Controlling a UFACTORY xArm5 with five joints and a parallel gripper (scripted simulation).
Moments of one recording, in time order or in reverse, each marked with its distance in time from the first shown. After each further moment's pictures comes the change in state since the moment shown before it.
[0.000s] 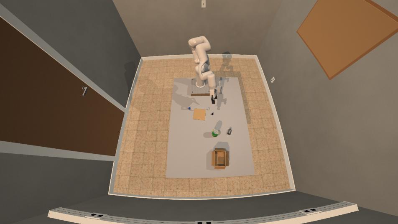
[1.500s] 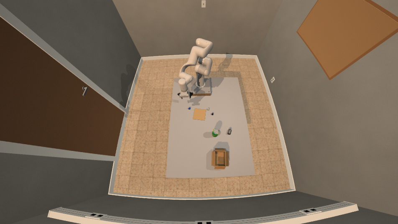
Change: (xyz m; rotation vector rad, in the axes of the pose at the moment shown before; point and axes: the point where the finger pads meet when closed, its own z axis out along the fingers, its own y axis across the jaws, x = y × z) arm -0.327 0.004 -0.030 0.135 -0.483 1.220
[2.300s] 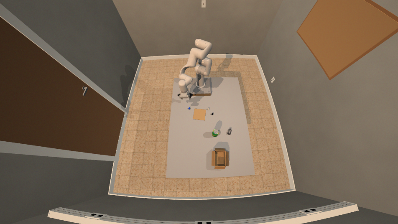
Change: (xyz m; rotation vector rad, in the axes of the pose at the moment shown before) arm -0.005 0.004 0.024 0.004 -0.006 0.016
